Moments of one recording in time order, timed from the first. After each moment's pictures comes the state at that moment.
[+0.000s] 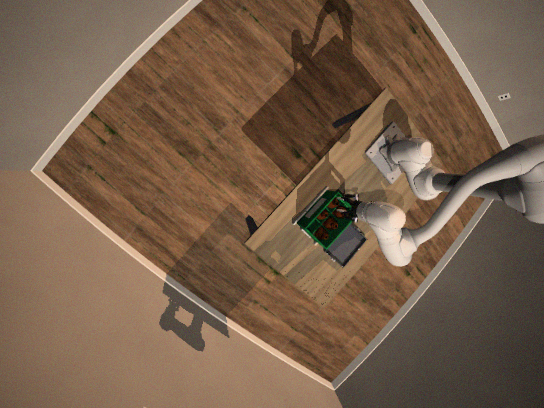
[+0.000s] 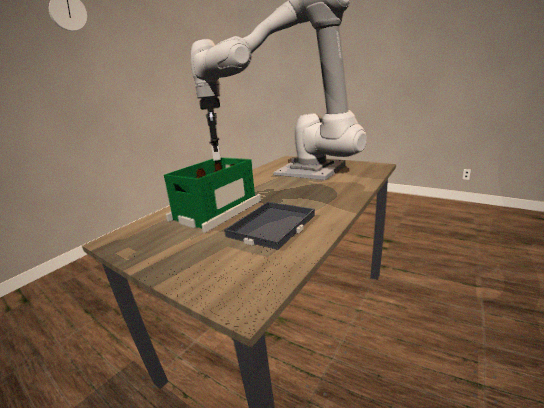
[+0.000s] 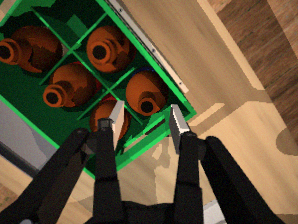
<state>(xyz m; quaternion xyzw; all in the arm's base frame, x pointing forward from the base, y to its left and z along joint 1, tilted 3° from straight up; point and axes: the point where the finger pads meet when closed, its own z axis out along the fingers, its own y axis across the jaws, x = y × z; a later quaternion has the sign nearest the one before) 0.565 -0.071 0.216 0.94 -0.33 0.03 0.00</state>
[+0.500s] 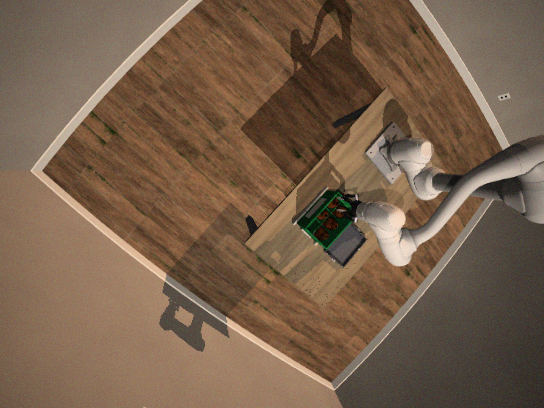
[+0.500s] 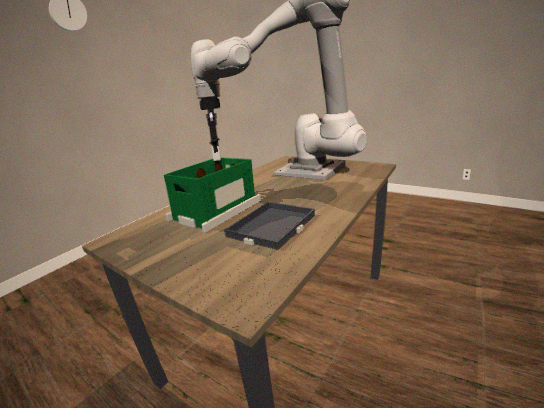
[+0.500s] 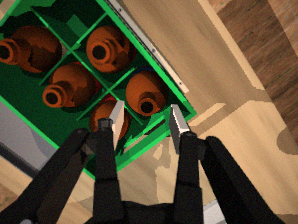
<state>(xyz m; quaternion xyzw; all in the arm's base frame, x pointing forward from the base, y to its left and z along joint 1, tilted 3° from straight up) 0.565 -0.071 0.214 0.94 -0.33 0.03 0.00</state>
